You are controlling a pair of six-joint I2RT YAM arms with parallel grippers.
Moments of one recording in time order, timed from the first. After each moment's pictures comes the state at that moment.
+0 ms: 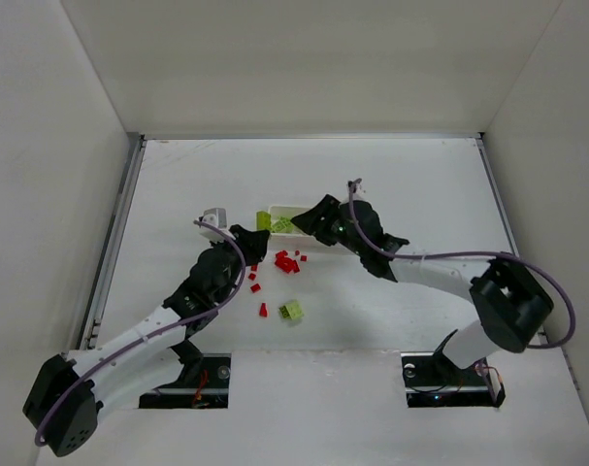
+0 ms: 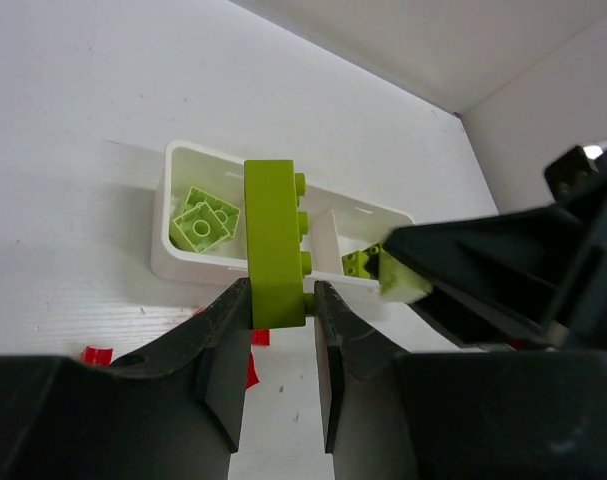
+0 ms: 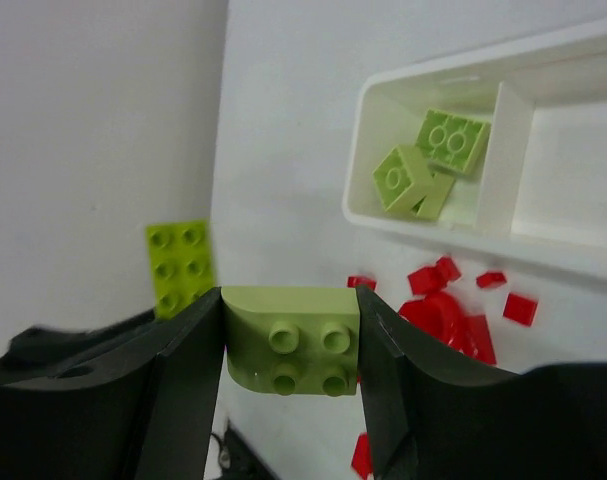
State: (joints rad) left arm -0.72 0.83 0.36 0.34 -0.38 -0.68; right arm 0.76 1.45 0.78 0.39 0.08 1.07
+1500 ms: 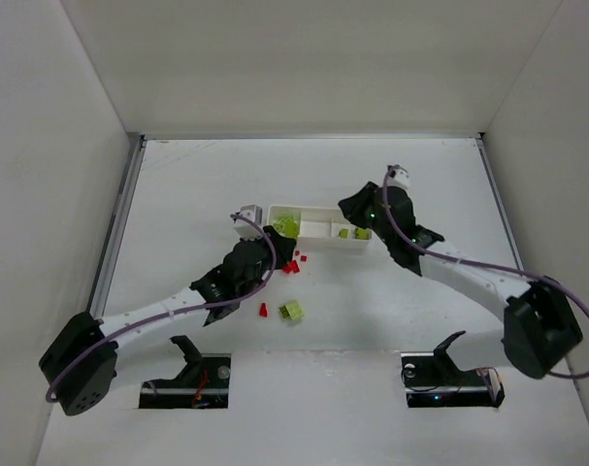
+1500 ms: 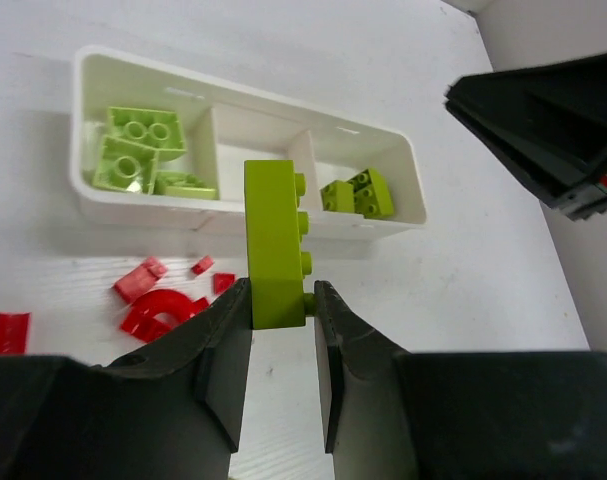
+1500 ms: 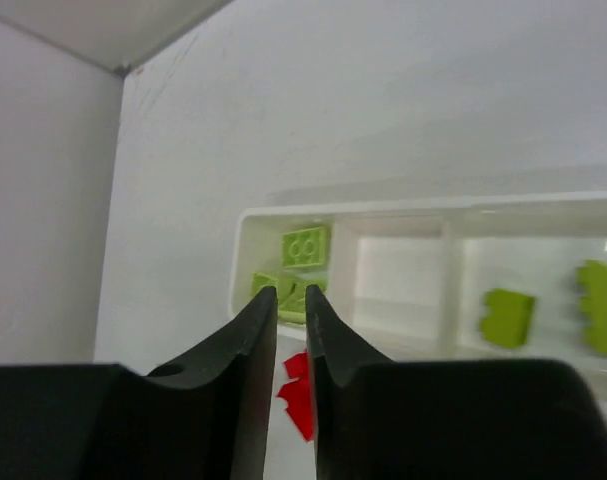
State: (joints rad) left arm -0.84 1.02 0.45 0.30 -0.39 -0.72; right arm 0.61 1.41 0.89 0.16 0.20 0.84
